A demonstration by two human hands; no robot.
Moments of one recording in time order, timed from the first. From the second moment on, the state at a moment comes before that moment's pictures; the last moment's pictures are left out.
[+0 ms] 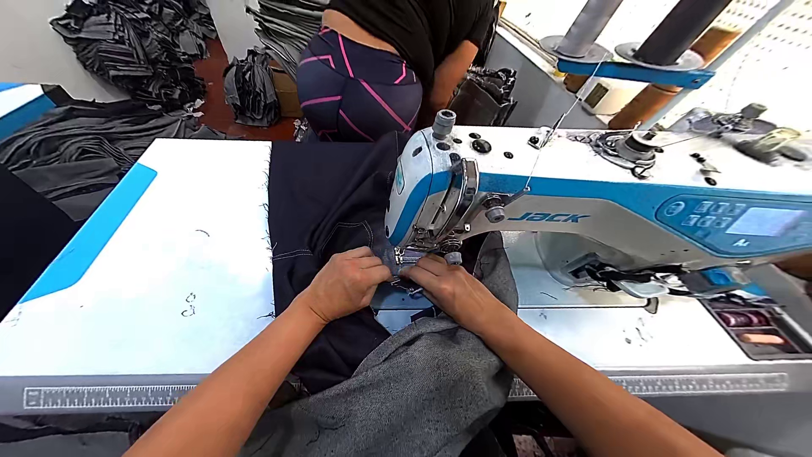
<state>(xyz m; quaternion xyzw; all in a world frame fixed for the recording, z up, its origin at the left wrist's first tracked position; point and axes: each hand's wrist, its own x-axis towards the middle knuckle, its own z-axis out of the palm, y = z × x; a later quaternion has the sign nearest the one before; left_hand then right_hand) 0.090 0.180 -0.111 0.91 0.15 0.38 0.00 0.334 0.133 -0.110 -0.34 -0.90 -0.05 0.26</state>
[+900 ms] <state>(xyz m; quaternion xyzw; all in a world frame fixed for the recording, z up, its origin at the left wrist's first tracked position) 0.097 0.118 -0.102 0.94 0.31 0.12 -0.08 0.332 0.099 -0.107 -0.42 -0.89 -0.08 0.16</state>
